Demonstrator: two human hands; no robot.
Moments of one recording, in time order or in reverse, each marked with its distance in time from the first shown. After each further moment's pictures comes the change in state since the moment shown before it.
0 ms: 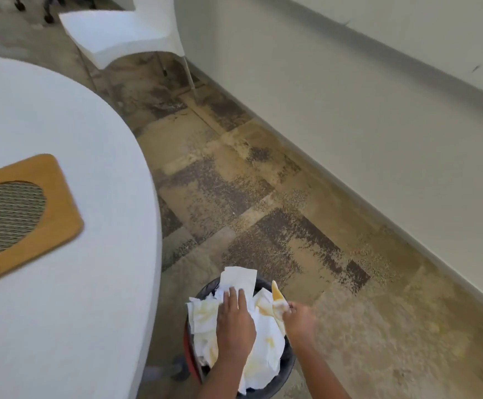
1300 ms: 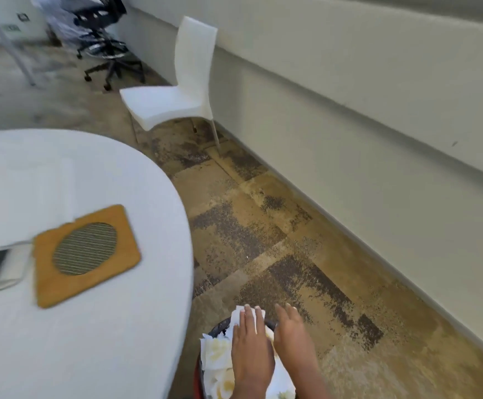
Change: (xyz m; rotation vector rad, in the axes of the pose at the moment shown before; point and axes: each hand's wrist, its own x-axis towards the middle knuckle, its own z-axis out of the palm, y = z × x) left_hand -0.052 0.039 -0.074 -0.005 0.198 0.054; right_hand -0.050 -0.073 -0.052 -0.485 -0.101 -0.572
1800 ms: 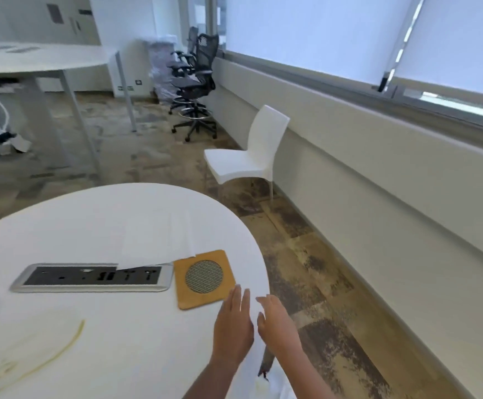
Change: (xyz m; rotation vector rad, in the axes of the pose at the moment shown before) left_hand -0.097 -0.090 -0.220 0.075 0.438 -0.072; right_hand -0.071 -0.216 -0.107 -0.009 0.019 -0.418
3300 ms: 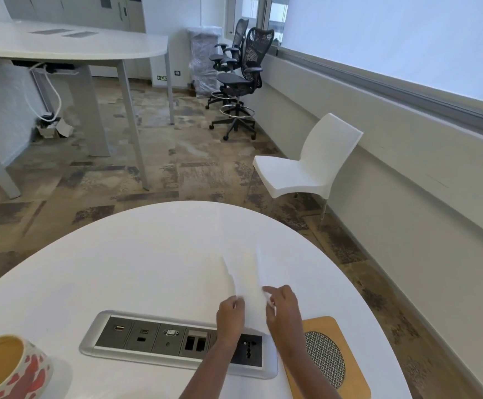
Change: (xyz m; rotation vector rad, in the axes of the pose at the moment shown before) left_hand 0.149 -0.278 -0.040 -1.131 0.008 -0.717; right_hand 0.196 -0.218 0.093 0.082 0.287 -0.167
